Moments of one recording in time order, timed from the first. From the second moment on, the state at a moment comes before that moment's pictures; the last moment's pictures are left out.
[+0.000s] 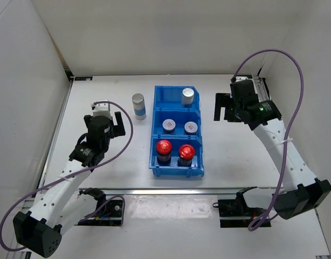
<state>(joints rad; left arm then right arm) -0.41 0.87 0.76 -0.31 -0.45 -0.22 0.39 1.27 1.45 -1.00 0.22 0.28</state>
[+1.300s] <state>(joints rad) -0.41 1.01 0.81 -0.19 -0.22 -0.21 0.29 1.03 1.30 -0.98 0.12 0.36</state>
